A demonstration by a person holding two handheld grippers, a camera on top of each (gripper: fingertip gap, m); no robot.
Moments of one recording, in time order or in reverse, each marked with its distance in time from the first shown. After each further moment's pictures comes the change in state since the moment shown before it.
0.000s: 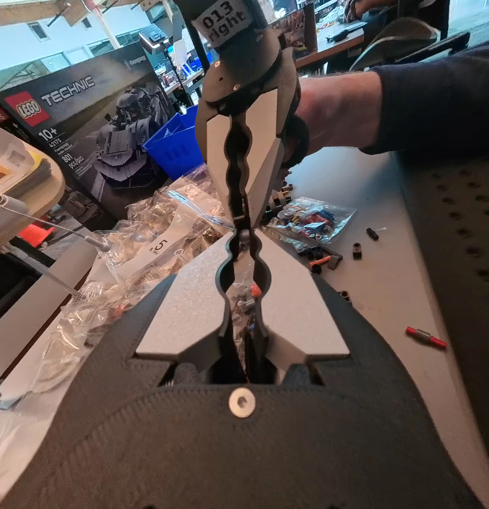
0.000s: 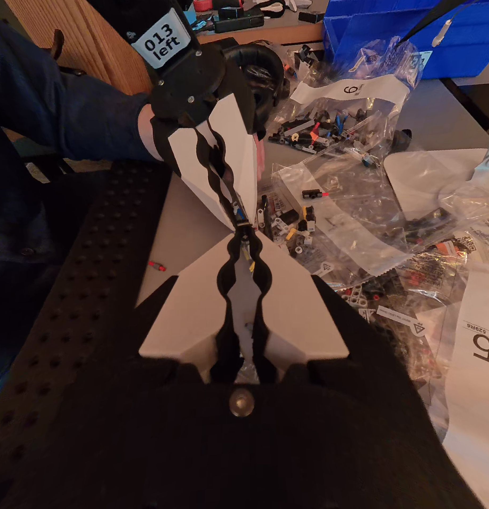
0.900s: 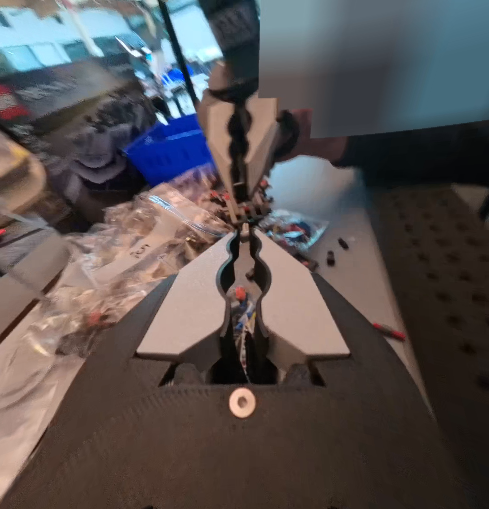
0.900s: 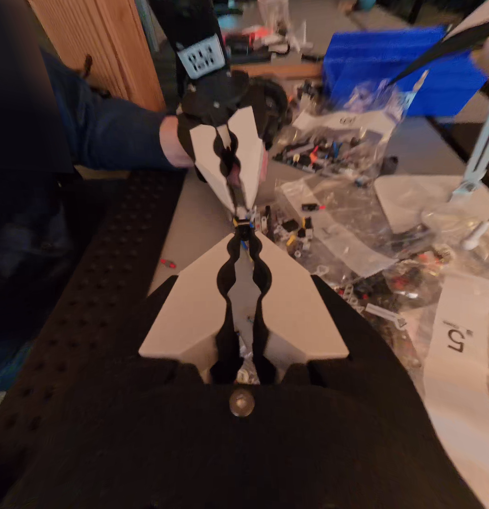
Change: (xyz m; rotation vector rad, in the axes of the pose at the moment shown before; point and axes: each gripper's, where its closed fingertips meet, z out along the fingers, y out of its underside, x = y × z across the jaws) left arm 0.005 -0.009 -0.011 0.043 0.097 -0.084; right arm -0.008 -0.008 -0.026 0.060 -0.010 -0.046
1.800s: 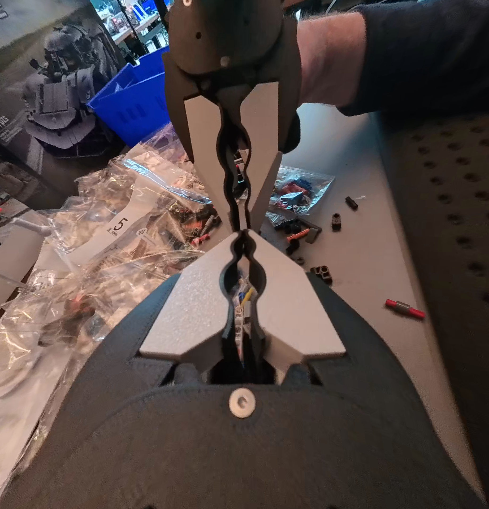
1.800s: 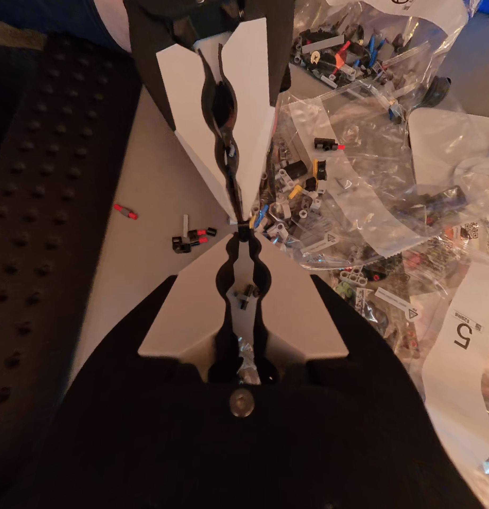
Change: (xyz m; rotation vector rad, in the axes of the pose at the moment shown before) left arm 0.012 0.038 0.020 -0.169 0.015 0.062; right arm 0.005 0.055 0.040 -0.328 0.063 -0.131
